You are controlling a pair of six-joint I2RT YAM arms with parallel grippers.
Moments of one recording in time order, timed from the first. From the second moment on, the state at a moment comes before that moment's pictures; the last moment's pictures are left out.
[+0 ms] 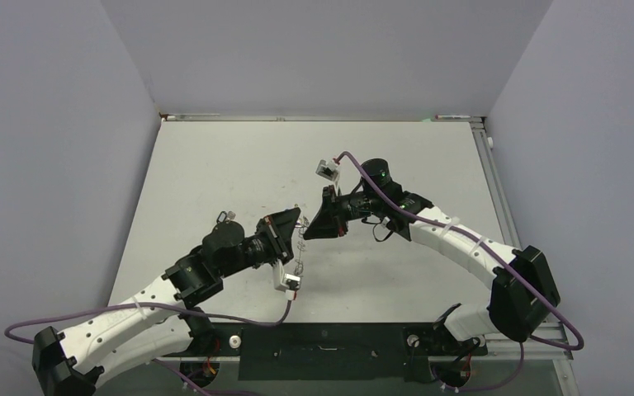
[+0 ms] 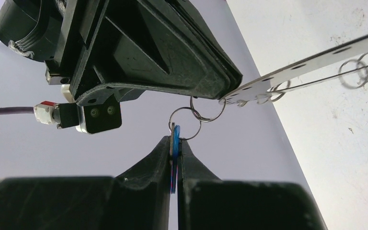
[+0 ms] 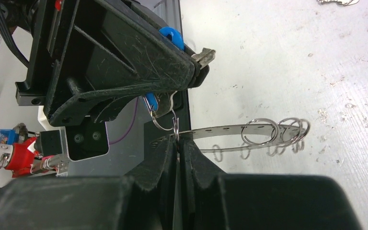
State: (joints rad) left arm -0.90 0.77 0.60 -0.04 0.12 1.85; right arm 0.67 1.39 1.01 -0.04 -0.97 0.31
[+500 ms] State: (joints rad) left arm -0.90 0.77 0.72 -0.22 0.10 1.78; right arm 0.59 1.47 1.15 -0.18 -1.05 0.19
